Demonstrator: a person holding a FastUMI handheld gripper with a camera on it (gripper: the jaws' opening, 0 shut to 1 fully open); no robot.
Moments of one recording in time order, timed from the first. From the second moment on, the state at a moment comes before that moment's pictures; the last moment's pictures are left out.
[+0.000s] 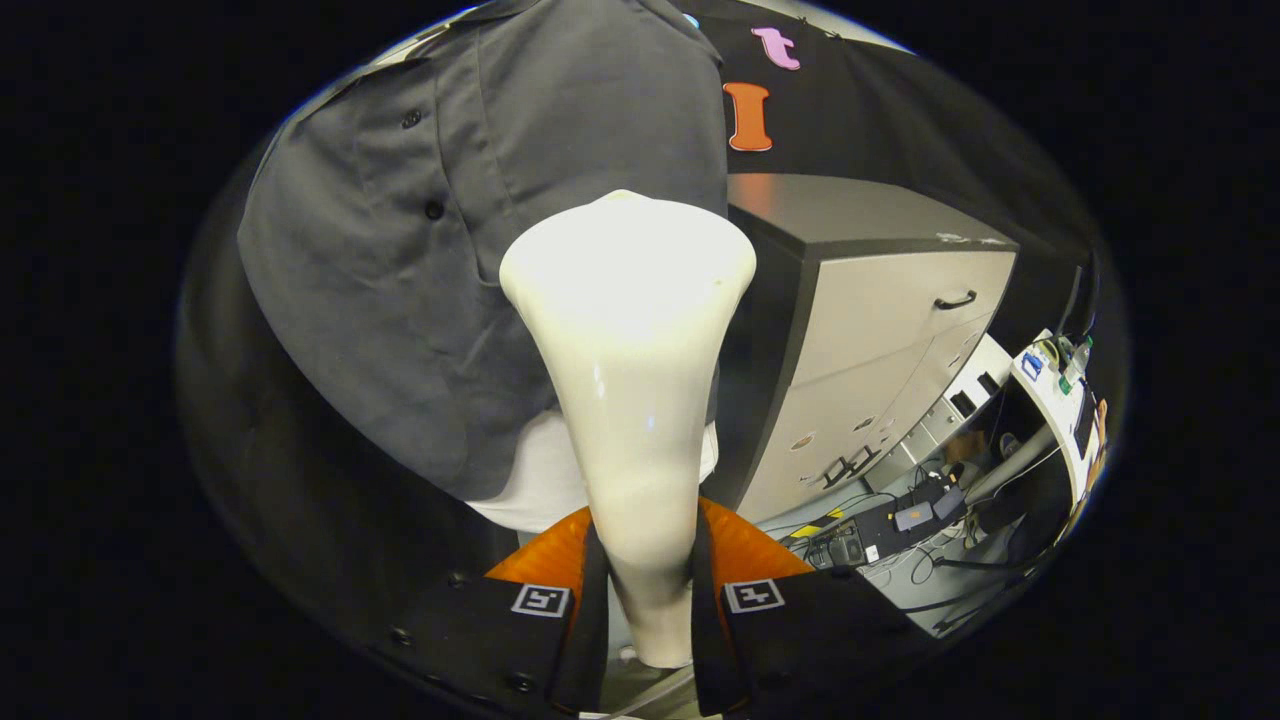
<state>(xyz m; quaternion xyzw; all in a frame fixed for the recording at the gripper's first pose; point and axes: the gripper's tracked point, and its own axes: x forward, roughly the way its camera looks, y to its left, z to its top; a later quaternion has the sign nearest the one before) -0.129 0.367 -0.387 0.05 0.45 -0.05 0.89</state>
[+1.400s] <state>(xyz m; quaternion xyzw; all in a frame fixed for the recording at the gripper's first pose) -0.013 0.533 -0.203 0.02 0.29 0.05 0.96</state>
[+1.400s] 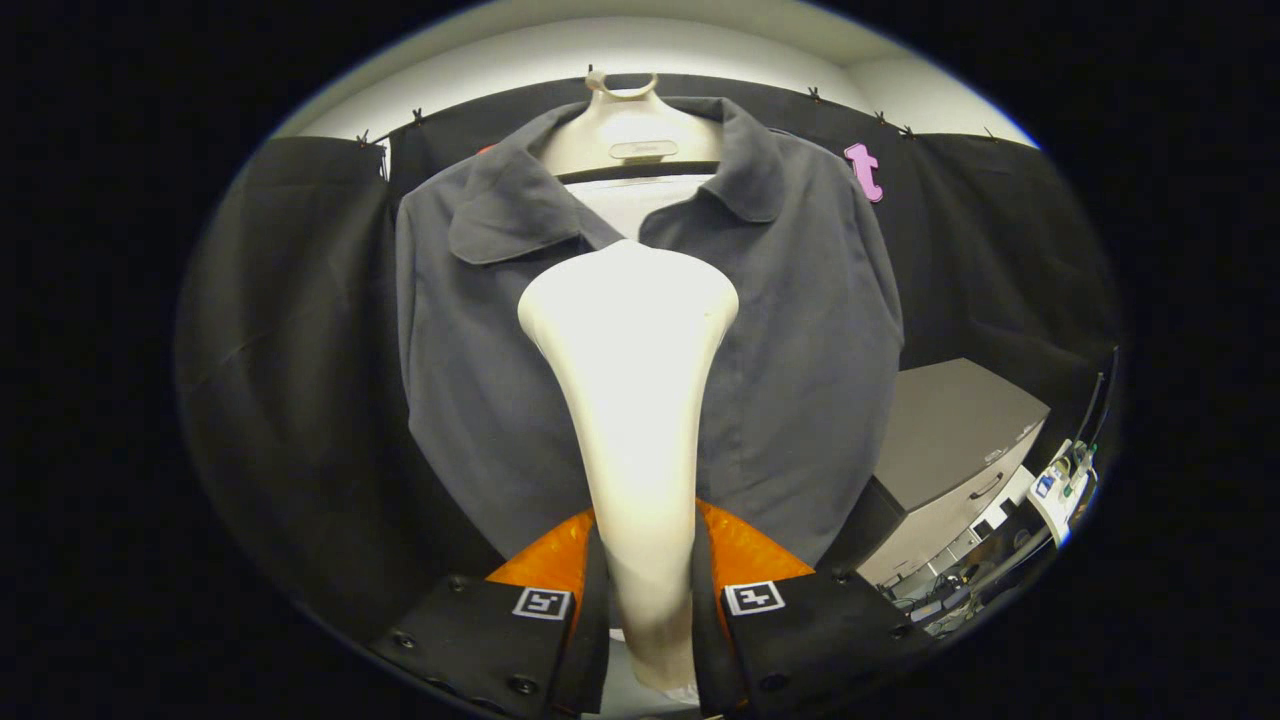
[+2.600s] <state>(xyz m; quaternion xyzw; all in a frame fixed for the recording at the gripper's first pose) -0.014 0.556 -0.298 0.03 0.38 0.07 0.92</state>
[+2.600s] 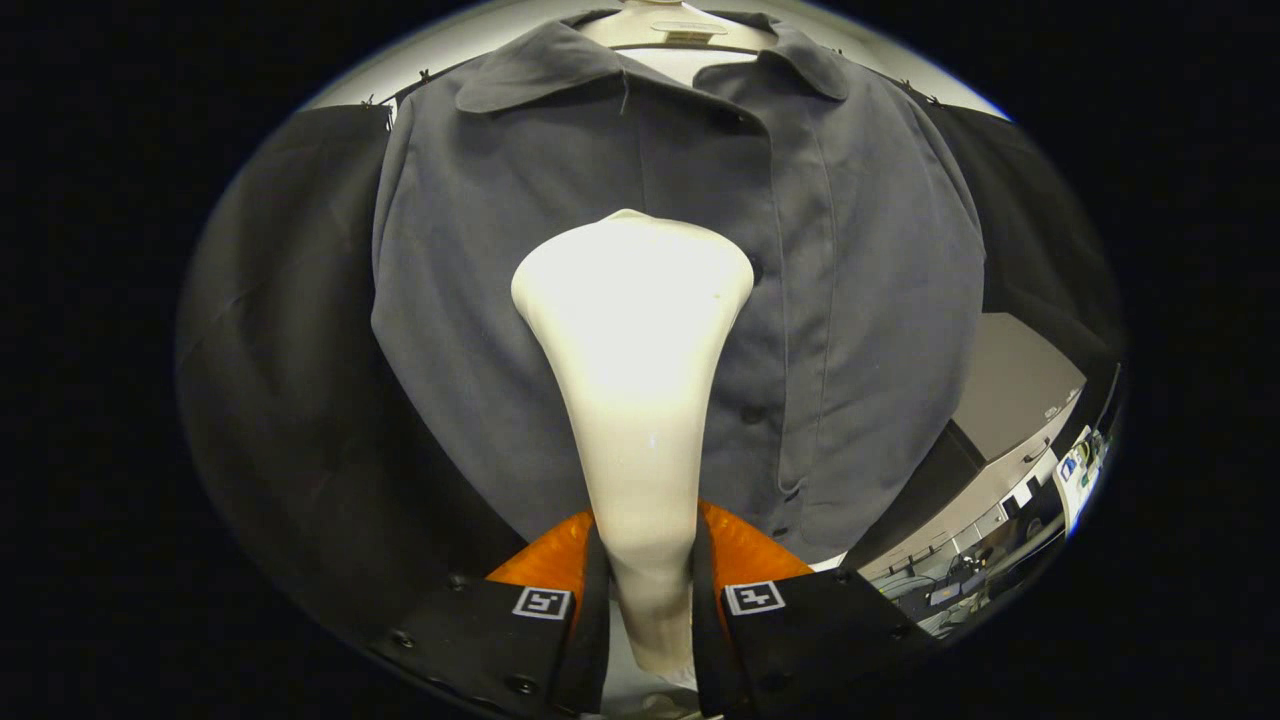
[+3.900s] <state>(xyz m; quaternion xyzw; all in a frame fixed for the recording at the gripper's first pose) -0.063 0.544 -0.432 0.01 0.49 0.06 0.87</state>
